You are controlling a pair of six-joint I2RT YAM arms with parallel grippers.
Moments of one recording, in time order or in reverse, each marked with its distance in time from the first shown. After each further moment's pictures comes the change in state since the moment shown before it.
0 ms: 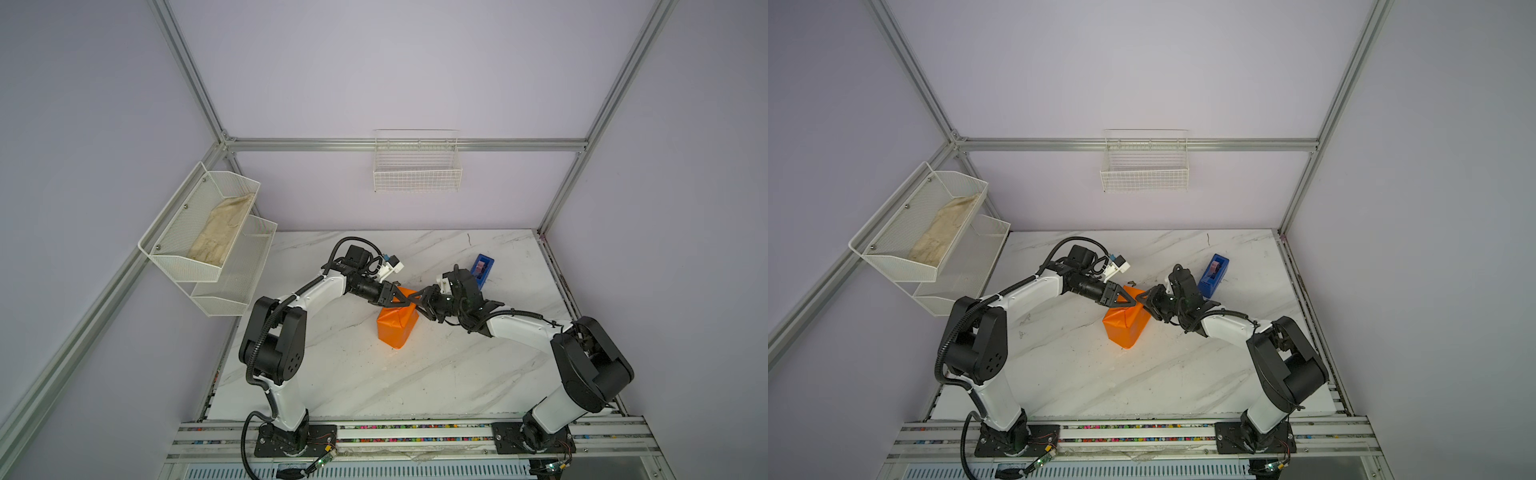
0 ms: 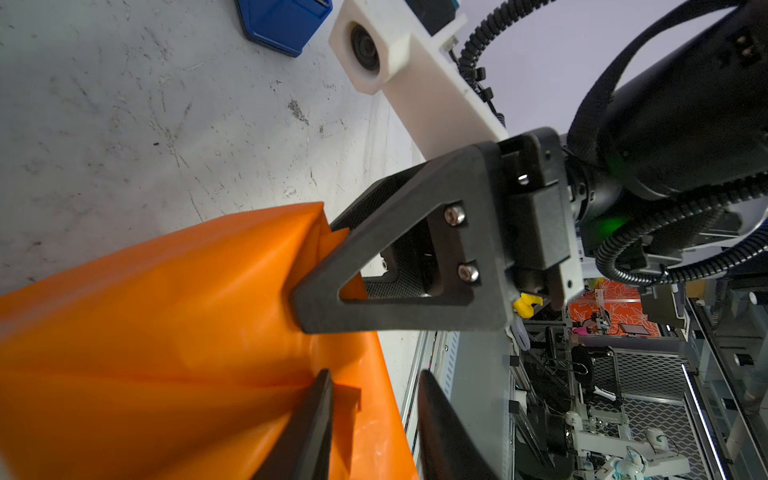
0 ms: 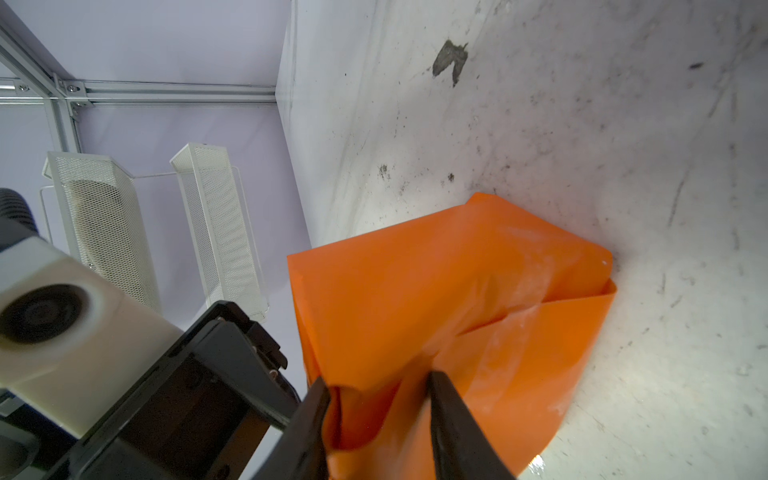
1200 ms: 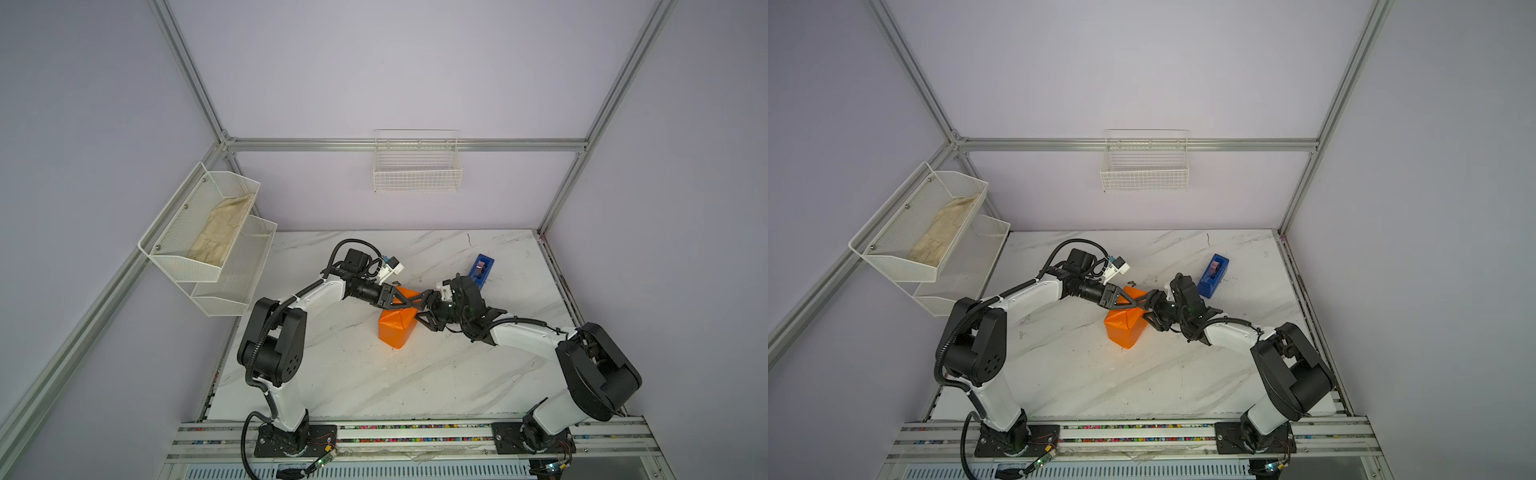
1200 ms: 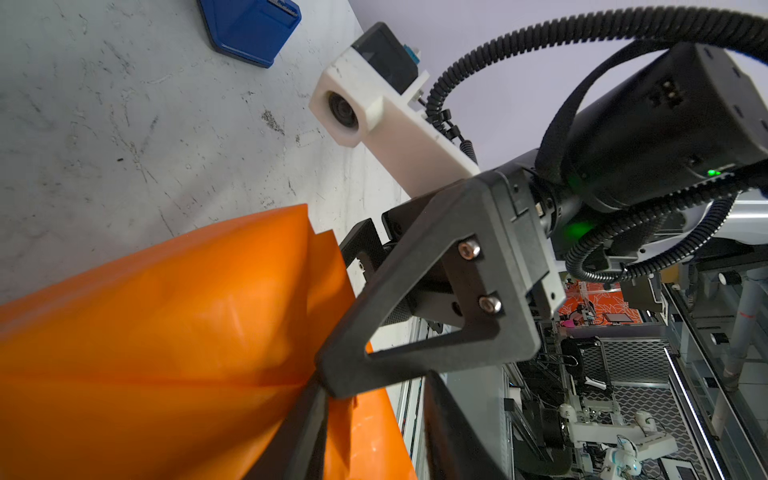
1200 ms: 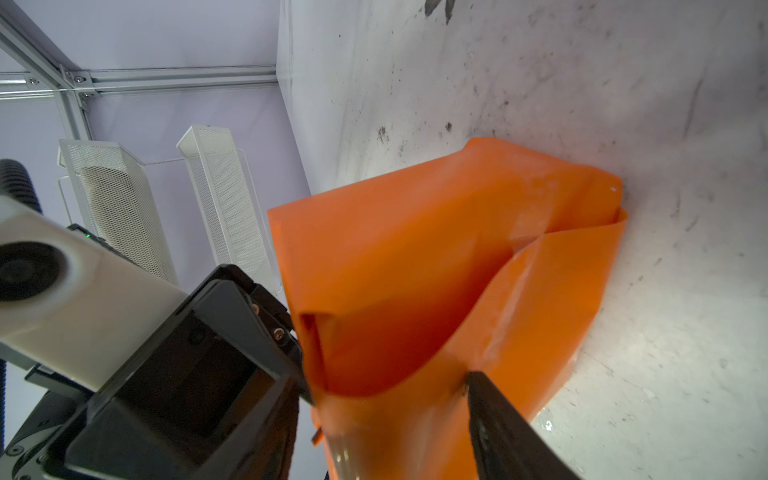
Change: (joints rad) left arm 0.002 -0.013 -0.060 0.096 0.061 -0.019; right arm 0.023 -0.050 -0.085 0.071 -0.062 0.083
